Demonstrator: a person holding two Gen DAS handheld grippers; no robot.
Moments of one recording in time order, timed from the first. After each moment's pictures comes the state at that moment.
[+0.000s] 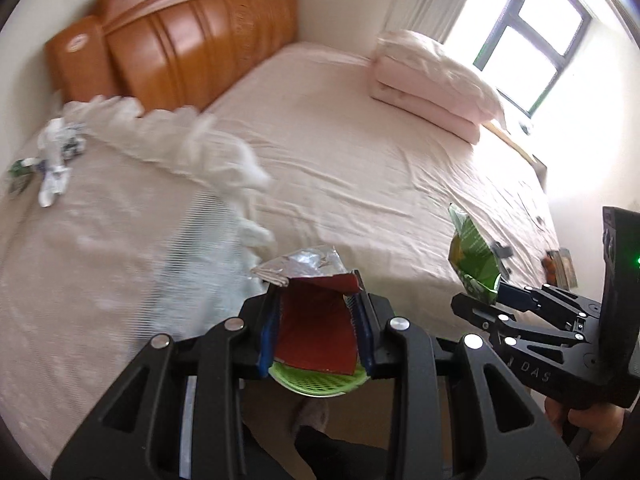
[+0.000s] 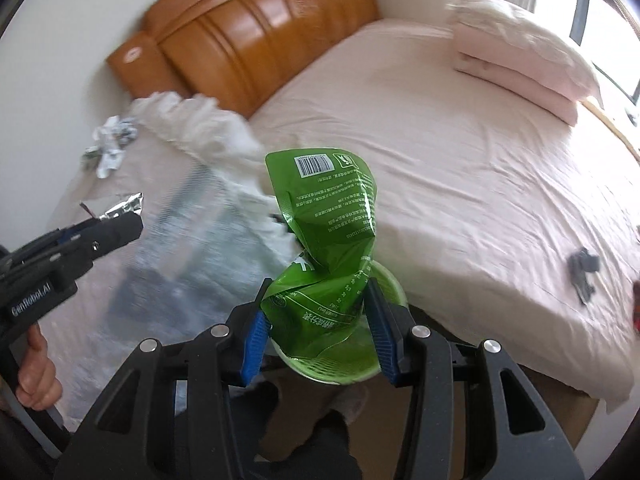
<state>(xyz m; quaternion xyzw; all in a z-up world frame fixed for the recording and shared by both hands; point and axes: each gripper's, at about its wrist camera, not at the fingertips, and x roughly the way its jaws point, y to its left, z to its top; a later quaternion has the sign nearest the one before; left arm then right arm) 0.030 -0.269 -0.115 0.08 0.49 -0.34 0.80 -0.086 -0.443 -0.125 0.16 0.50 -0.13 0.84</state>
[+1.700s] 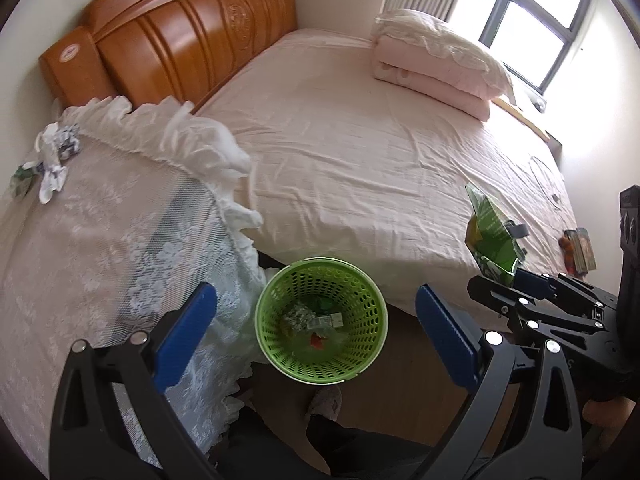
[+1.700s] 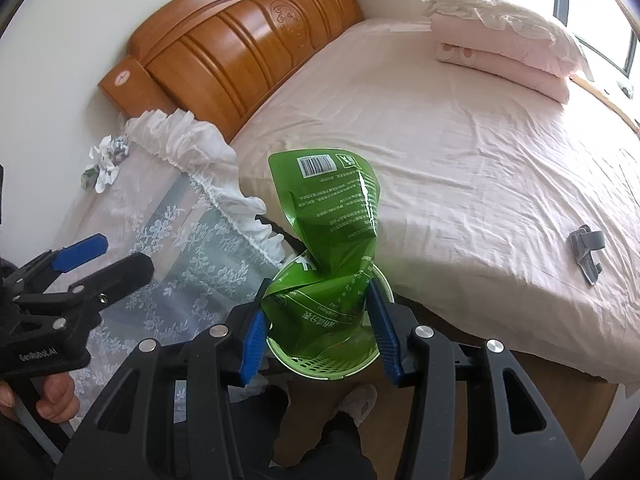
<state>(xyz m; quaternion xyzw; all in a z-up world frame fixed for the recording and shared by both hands) 0.005 -0.295 -0.125 0.12 0.50 -0.31 0.80 -0.109 -0.461 -0.136 0.20 0.49 -0.12 0.84</state>
